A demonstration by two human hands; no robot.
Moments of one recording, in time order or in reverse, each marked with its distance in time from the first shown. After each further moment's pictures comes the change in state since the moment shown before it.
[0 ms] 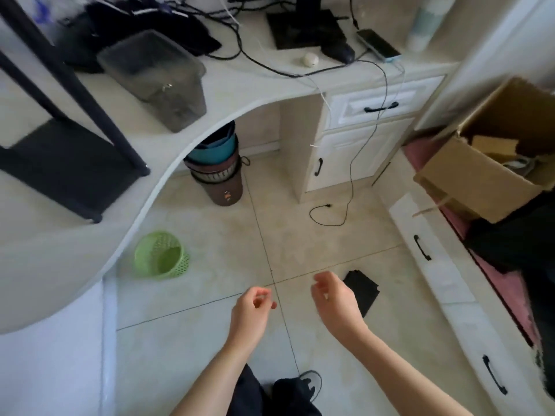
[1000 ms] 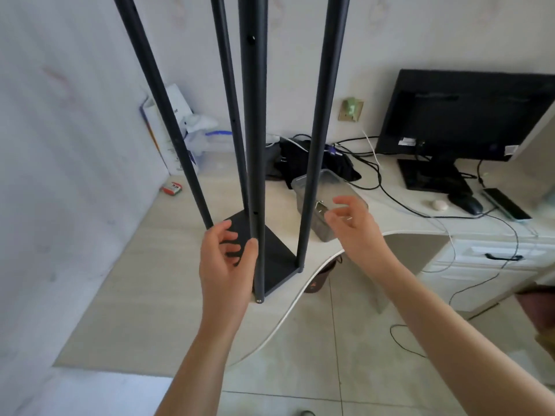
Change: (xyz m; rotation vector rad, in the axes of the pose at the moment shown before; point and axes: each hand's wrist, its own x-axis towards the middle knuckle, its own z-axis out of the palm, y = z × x) left_hand -0.060 0.150 -0.378 -0.454 0.805 0.557; right_hand 0.012 -0.458 0.013 0.227 -0.059 -0.594
